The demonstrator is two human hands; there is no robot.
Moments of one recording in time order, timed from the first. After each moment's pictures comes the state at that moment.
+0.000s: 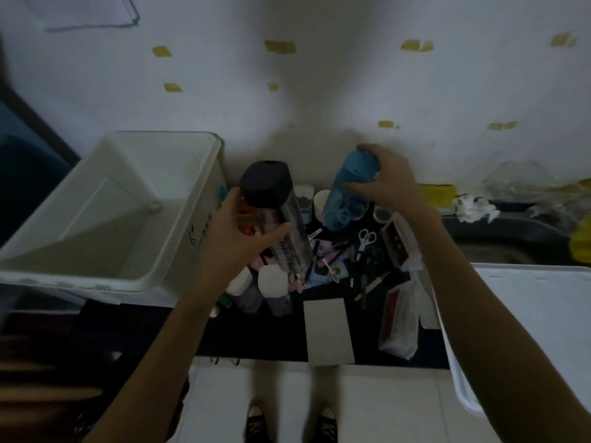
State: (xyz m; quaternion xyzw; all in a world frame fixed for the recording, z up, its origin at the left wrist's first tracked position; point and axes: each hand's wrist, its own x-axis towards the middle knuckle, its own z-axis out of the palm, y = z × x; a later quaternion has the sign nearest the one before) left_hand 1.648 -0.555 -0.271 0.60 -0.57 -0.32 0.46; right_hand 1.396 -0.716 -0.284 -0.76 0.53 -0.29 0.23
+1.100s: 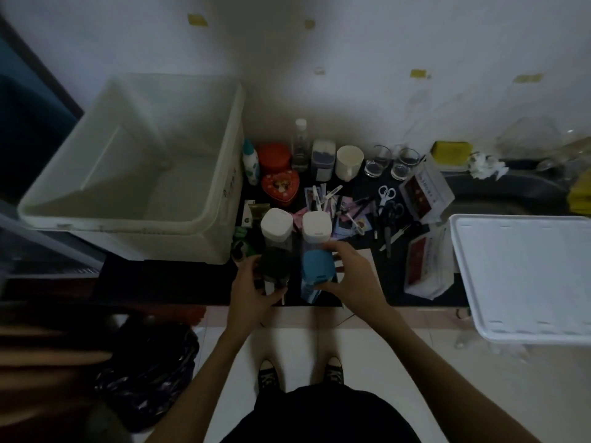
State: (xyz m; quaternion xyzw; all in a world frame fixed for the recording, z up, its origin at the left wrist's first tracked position) left_hand 1.737 -0.425 -0.473 0.68 -0.50 -0.37 0.38; right_hand 1.514 -0.476 -0.427 -0.74 0.53 -0.26 0.34
